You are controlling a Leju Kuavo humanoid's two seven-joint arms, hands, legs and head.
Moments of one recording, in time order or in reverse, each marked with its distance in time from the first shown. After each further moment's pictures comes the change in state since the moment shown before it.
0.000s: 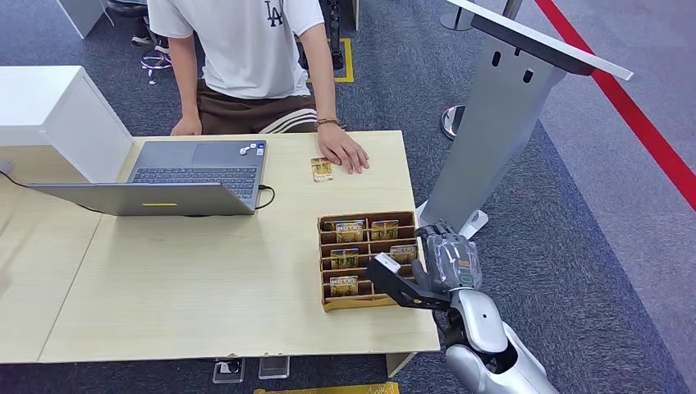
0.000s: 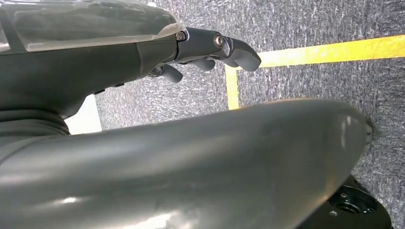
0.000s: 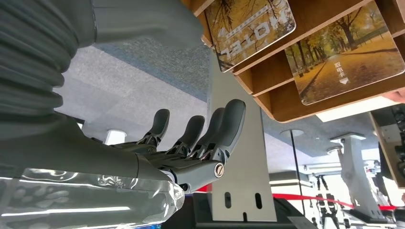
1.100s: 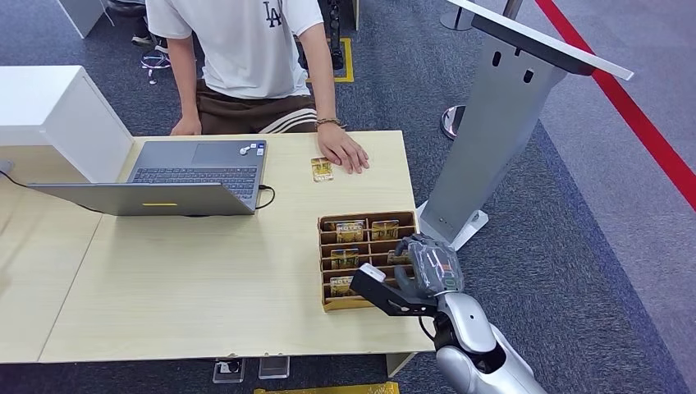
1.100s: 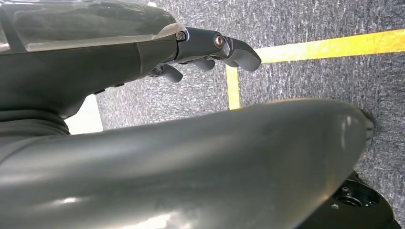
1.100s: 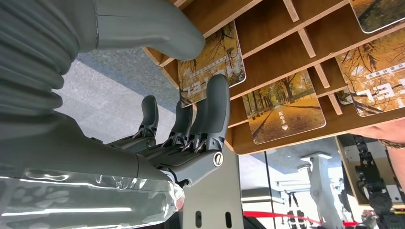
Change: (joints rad) left arm 0.000 -0.007 -0.018 0.000 0.021 0.001 0.000; right arm -0.011 0.033 0.031 0.042 -0.056 0.013 -0.087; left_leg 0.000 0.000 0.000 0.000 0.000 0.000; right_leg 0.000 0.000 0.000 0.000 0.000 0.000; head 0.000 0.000
